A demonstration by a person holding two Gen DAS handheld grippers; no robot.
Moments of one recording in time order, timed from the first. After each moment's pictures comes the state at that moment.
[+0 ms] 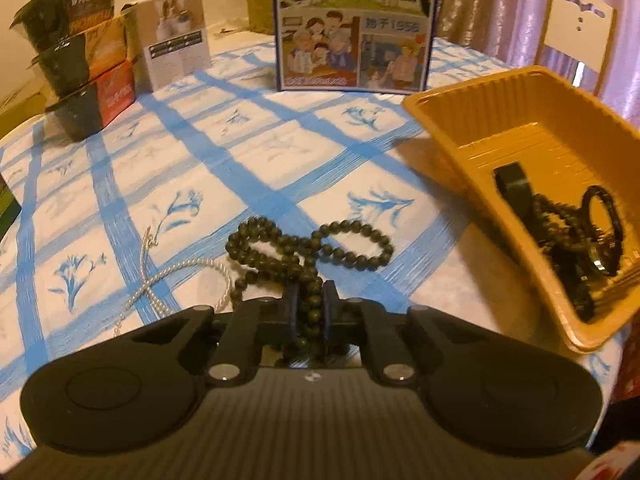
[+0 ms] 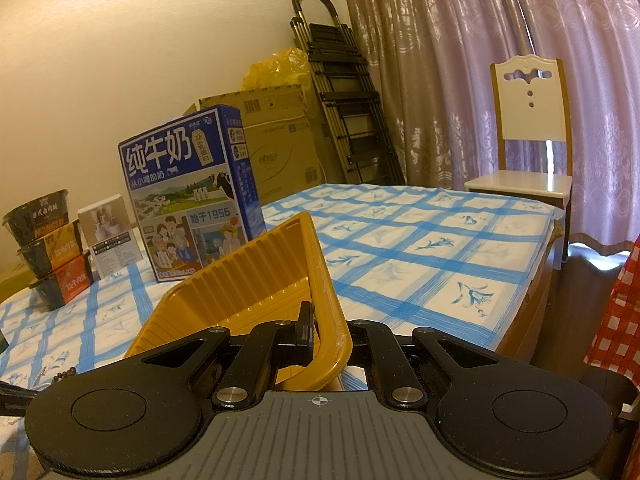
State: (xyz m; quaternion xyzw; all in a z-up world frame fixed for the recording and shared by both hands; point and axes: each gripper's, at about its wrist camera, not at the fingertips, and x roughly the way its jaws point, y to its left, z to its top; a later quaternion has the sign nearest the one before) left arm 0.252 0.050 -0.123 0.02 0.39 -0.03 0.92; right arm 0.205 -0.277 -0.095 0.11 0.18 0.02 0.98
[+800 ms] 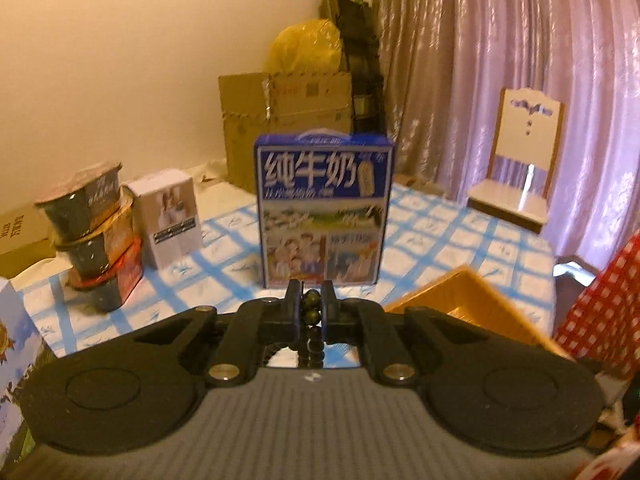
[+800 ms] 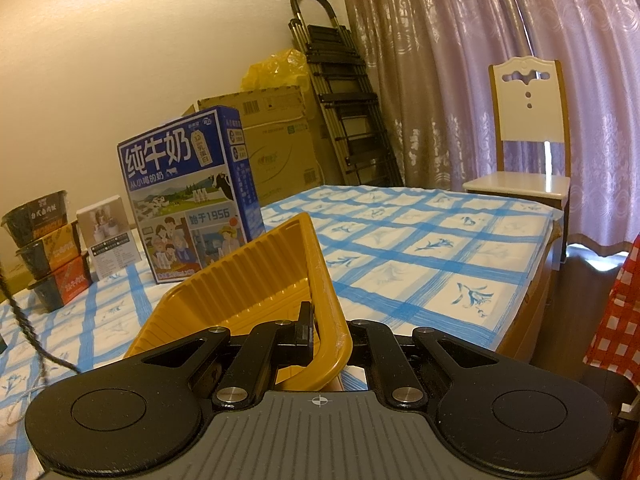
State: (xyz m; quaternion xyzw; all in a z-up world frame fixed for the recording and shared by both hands) left arm 0.236 0.061 0.094 0.02 0.23 -0.09 0.97; right arm 0.204 -0.277 -0.095 0.11 0.17 0.02 0.98
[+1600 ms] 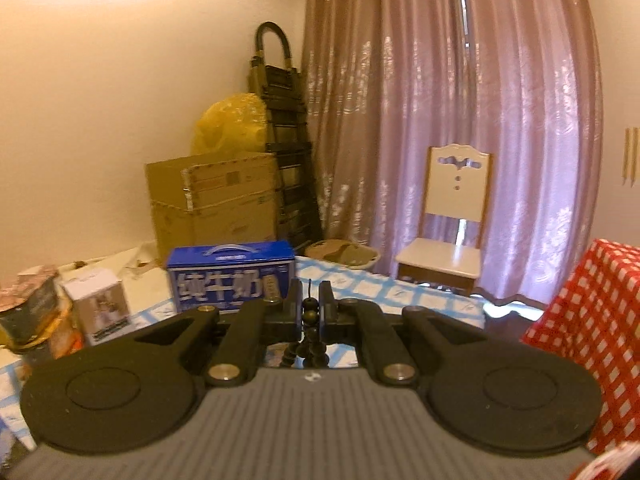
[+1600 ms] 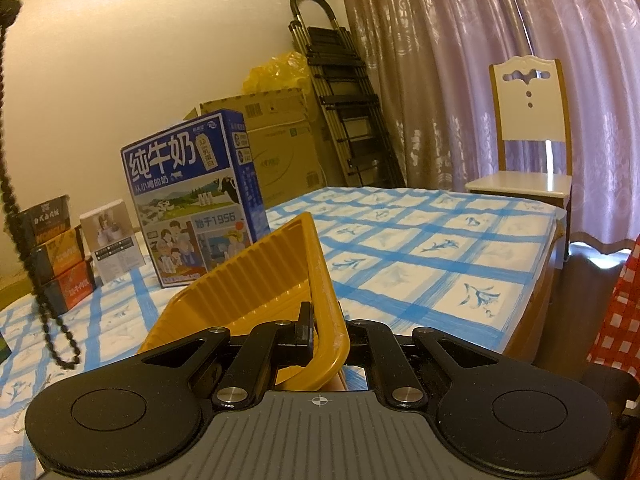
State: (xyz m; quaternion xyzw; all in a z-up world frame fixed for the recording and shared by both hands) left arm 0.223 -0.011 0.188 0.02 0.14 -0.19 0.97; right arm 0.205 -0.270 -0.091 0.12 0.17 0.02 0.98
